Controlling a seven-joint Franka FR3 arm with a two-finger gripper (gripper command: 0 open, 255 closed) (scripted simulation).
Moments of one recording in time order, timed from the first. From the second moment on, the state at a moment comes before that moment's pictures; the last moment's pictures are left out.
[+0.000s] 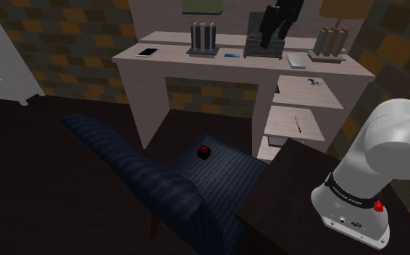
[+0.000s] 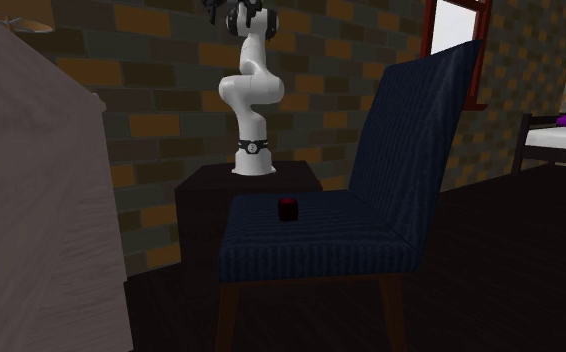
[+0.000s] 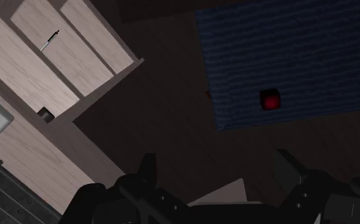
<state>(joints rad) 0.00 -0.77 0.00 -2.29 -0.12 1.71 0.12</state>
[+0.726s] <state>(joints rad) 0.03 -0.65 0.06 -2.49 -0.09 1.99 0.21</state>
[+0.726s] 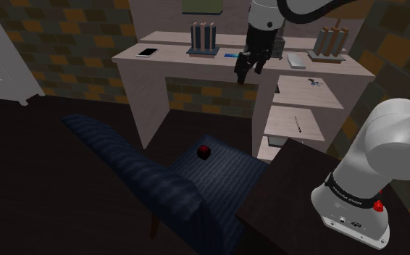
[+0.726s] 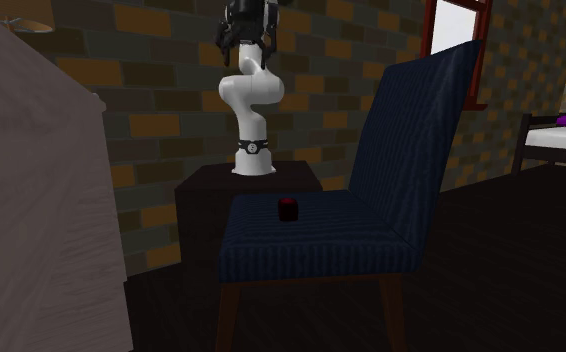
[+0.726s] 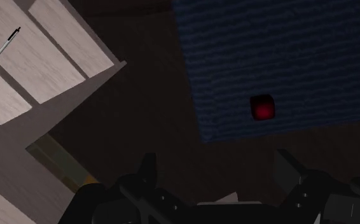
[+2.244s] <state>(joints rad) 0.05 0.12 0.19 -2.49 -0.26 2.67 0.56</state>
